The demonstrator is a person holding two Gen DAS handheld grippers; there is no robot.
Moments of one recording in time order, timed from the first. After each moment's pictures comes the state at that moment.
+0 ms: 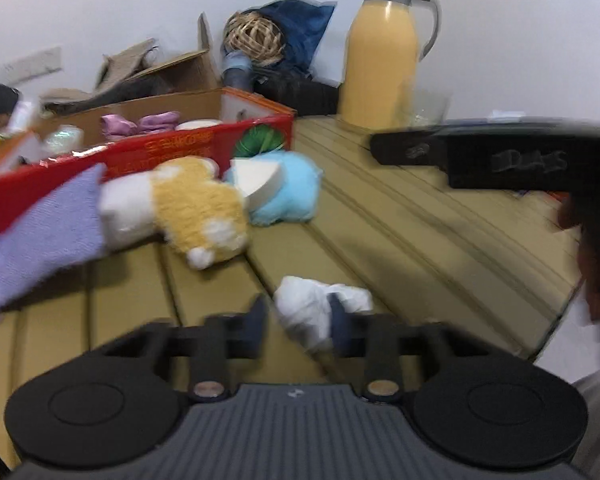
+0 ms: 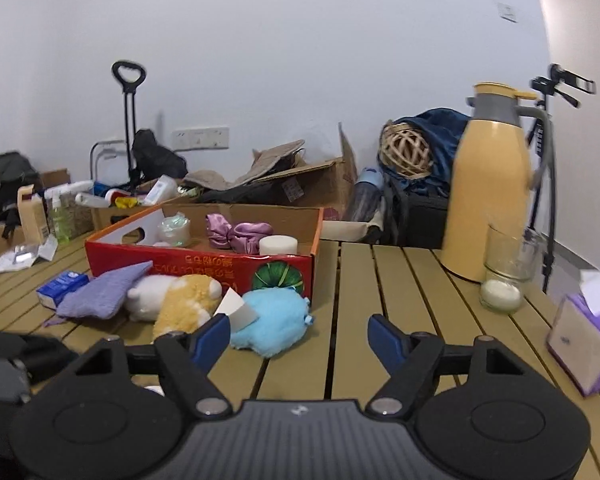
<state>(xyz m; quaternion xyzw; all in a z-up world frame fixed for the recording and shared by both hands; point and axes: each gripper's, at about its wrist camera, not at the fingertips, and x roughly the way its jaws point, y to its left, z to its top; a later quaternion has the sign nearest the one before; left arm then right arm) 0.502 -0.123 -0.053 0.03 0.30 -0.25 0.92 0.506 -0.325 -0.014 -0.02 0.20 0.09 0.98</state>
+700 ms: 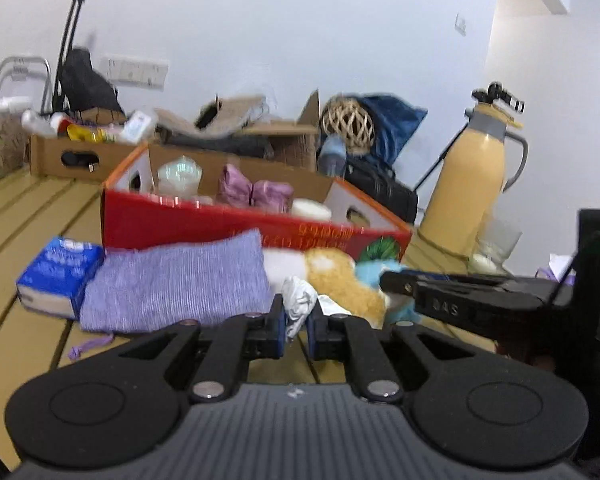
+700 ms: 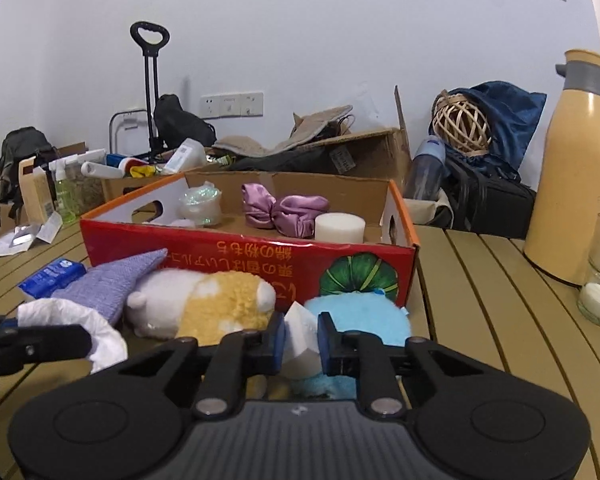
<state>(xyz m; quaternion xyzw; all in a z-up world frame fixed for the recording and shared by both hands) 0.510 -0.033 -0.025 -0.09 0.20 -0.14 0.96 0.592 -0.255 -0.050 -0.02 0.23 0.13 0.96</state>
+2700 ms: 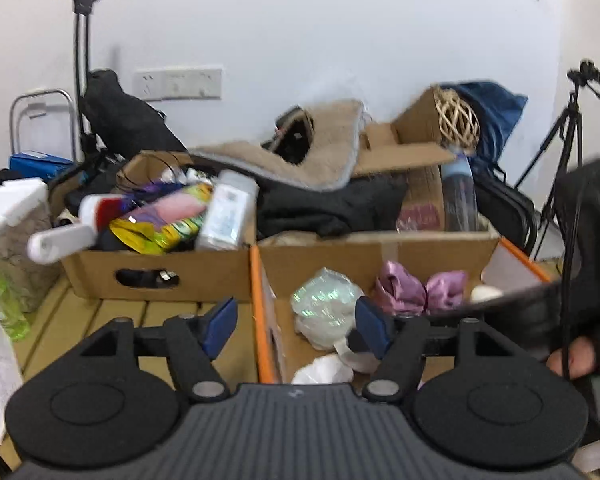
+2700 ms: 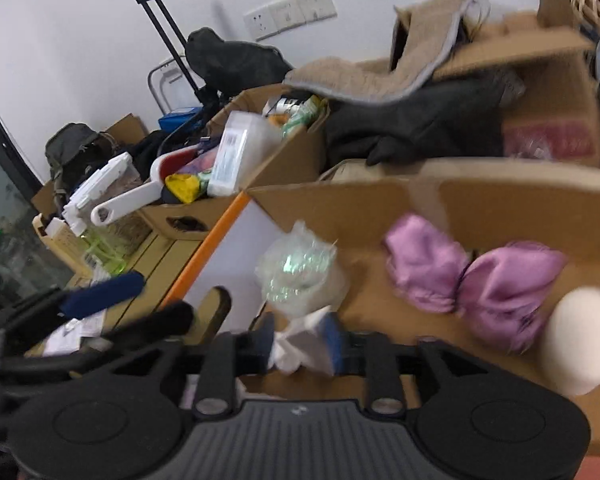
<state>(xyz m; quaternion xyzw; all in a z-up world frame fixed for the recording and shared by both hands) 0.731 0.068 0.040 -0.02 0.26 -0.06 0.96 0.850 -0.126 -0.023 0.10 0.42 0.29 0.86</state>
